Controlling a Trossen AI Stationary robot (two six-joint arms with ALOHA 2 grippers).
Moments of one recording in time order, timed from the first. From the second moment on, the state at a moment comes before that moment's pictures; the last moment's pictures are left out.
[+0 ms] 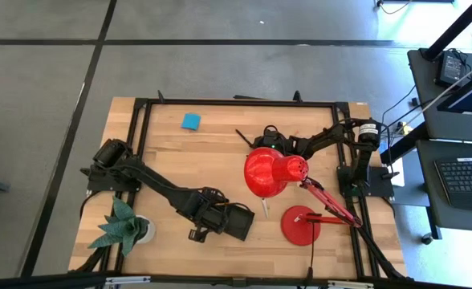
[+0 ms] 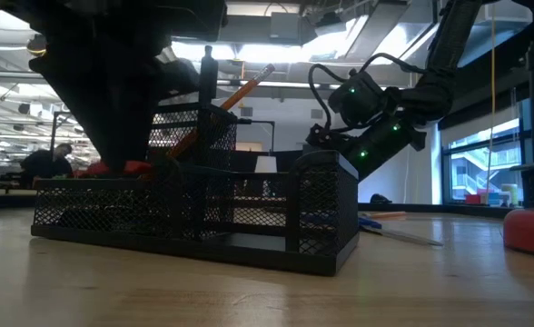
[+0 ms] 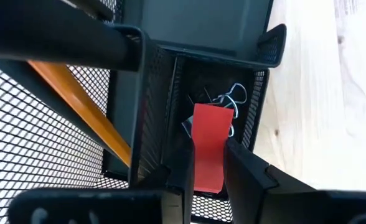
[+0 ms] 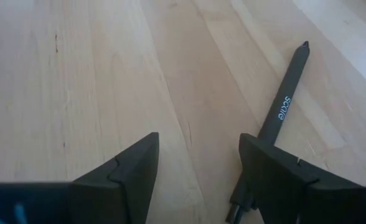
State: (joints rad) left arm -0.46 1.86 1.33 -0.85 -0.13 -0.25; right arm -0.27 1.88 0.69 0.55 0.03 0.00
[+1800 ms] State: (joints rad) left arm -0.17 1.39 1.32 -0.92 -0.21 0.12; right arm -0.27 1.88 0.69 0.70 -0.04 0.07
